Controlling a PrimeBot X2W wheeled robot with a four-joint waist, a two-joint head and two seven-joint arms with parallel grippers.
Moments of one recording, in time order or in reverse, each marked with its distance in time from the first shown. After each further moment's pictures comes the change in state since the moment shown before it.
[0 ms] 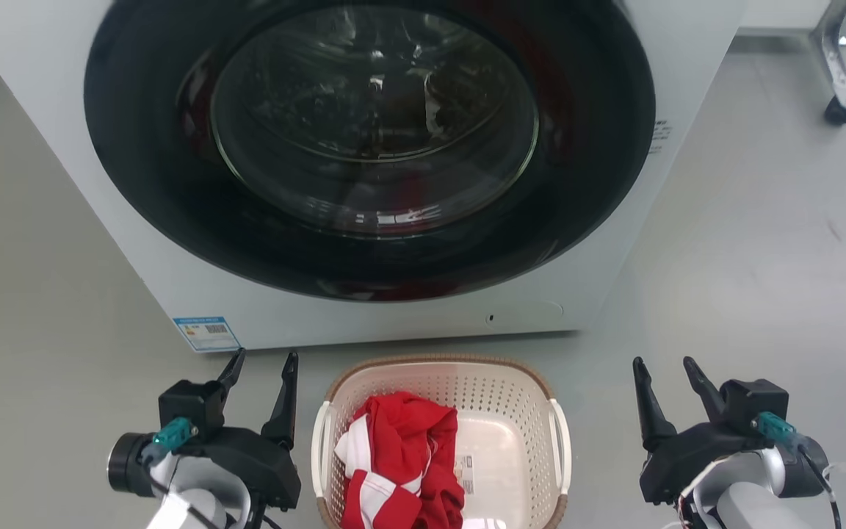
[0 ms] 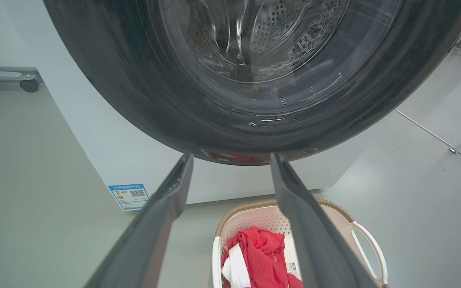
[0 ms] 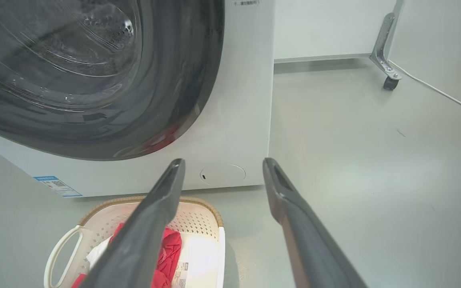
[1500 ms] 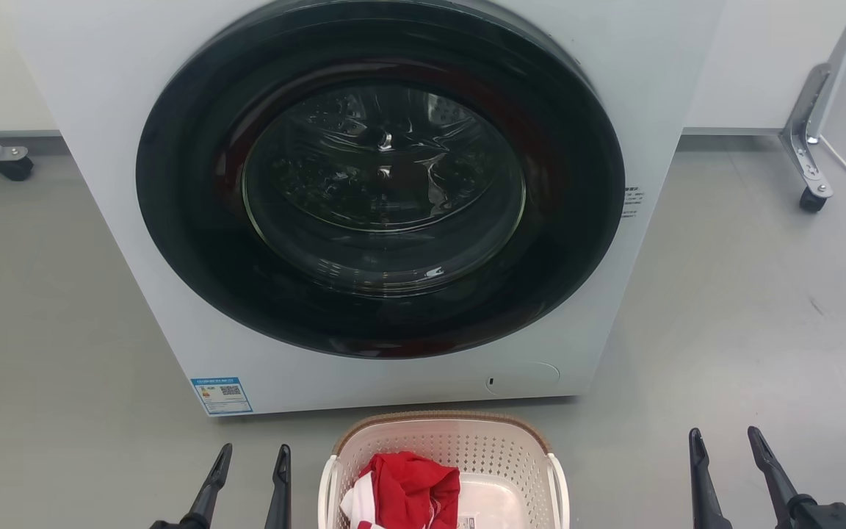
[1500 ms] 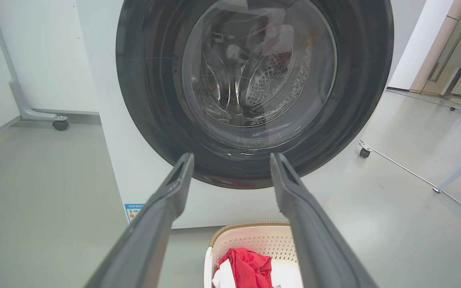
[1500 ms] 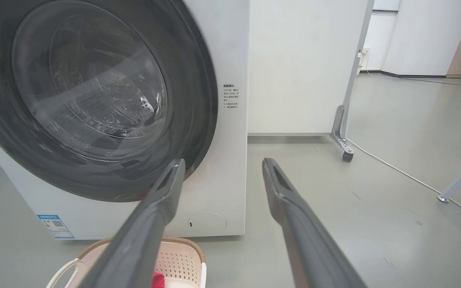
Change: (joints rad) left arm 0.480 0.027 0.110 -0.562 0.124 0.109 0.011; right arm 0.497 0.021 -0.276 -0.588 -0.300 -0.029 0.000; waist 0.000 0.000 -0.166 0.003
